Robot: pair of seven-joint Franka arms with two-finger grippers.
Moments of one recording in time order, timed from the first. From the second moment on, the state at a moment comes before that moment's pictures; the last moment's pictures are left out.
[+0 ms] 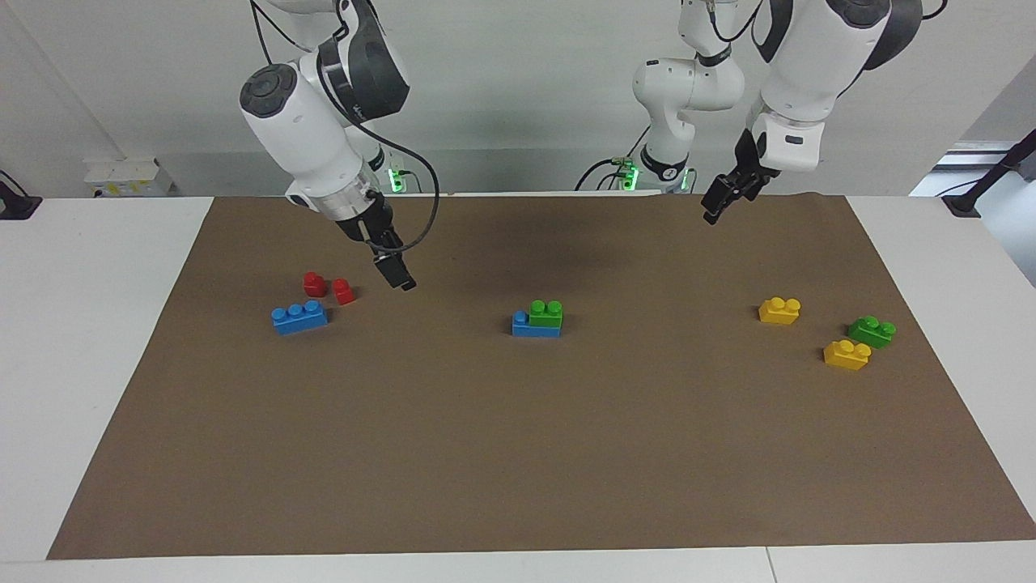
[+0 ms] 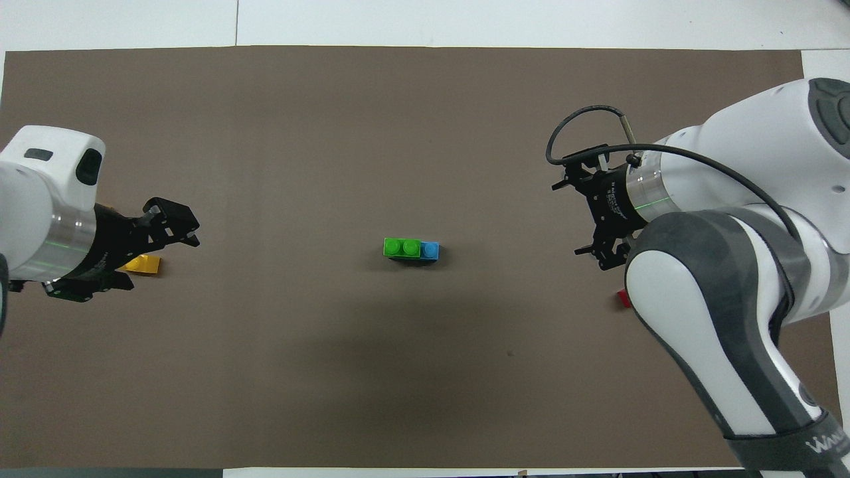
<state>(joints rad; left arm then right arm) -0.24 -0.15 -0.02 -1.83 -0.04 1.64 -0.84 0.26 0.04 0.00 -1.85 0.30 1.93 1.45</state>
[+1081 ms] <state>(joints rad) -0.56 -0.07 -0.02 -1.99 -0.08 1.96 -1.88 0.41 0.09 0.00 -2.02 0.38 2.25 1.75</state>
